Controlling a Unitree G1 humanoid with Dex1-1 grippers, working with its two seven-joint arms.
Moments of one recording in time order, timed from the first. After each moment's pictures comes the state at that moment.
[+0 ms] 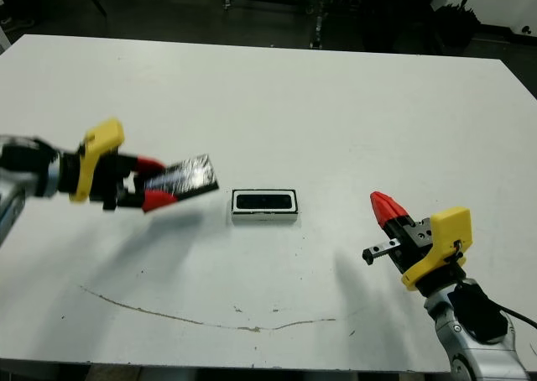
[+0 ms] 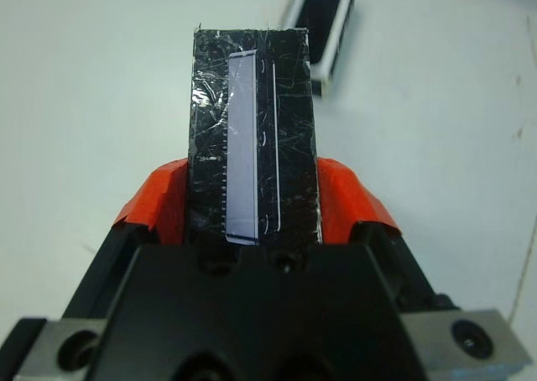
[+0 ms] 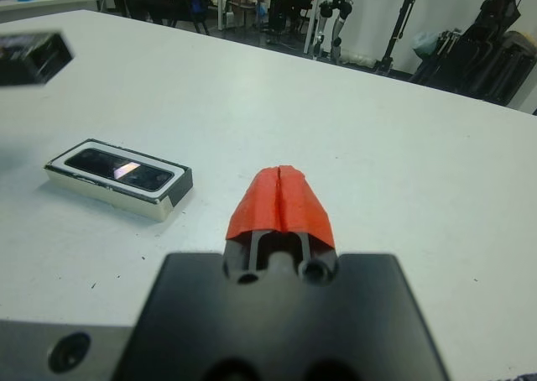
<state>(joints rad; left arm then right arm) -0.71 0.73 -0.24 0.19 -0.21 0.52 -1.18 0.22 -0.39 -0.18 -0.46 0.32 0.29 0.39</state>
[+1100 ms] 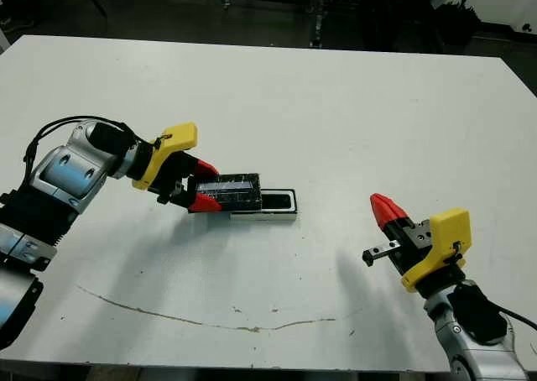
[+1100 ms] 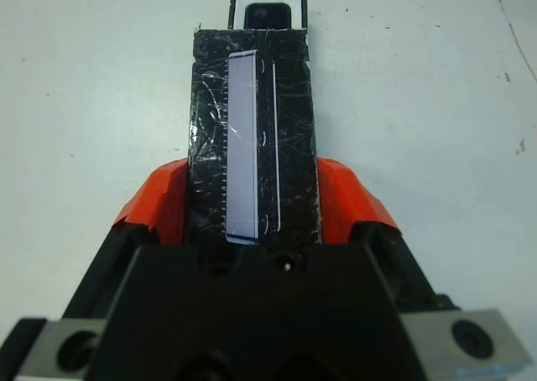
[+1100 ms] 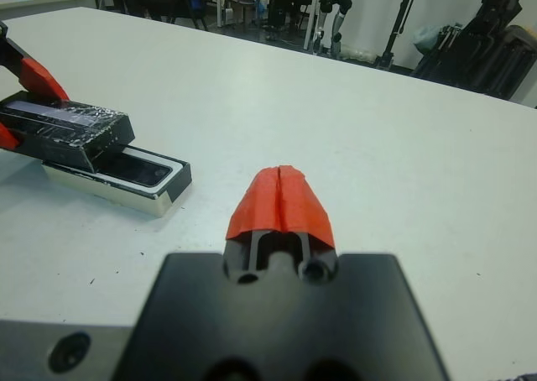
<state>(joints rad) -0.82 0.52 -0.42 0.44 -0.05 0.40 -1.30 0.23 -0.39 -0.17 -0.46 0.32 0.29 0.39</state>
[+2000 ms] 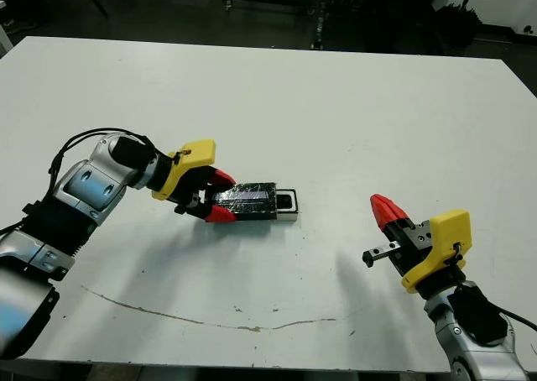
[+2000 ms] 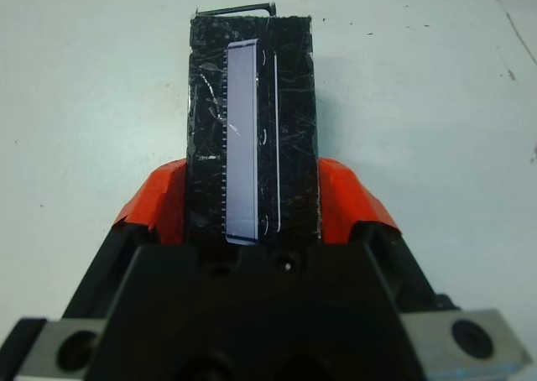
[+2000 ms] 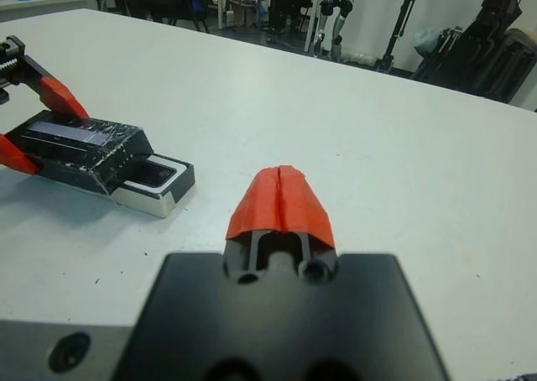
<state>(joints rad) -0.80 0.44 -0.45 0.50 -0.01 0.24 -1.27 0.23 -0.39 -0.18 -0.46 0.32 0.29 0.38</state>
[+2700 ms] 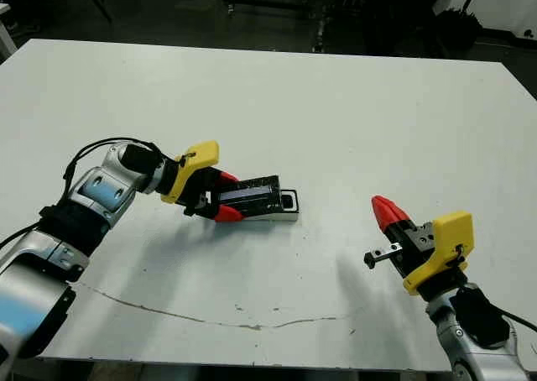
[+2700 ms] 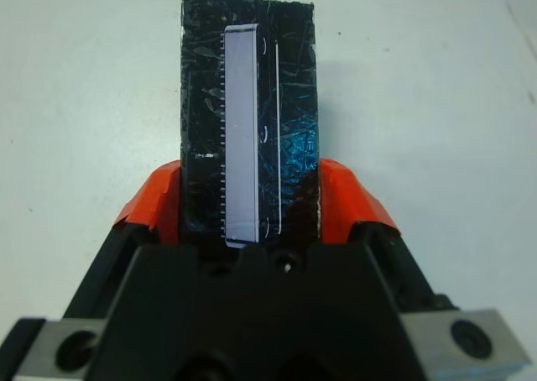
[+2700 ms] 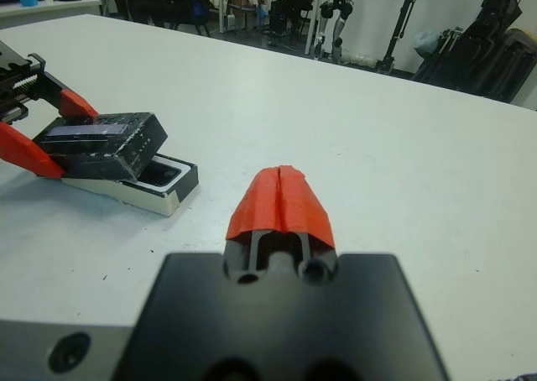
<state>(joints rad) -0.82 0.37 -0.39 0.64 -0.02 0.26 -1.24 0.25 -0.39 -0.19 -0.46 0.34 0.29 0.39</state>
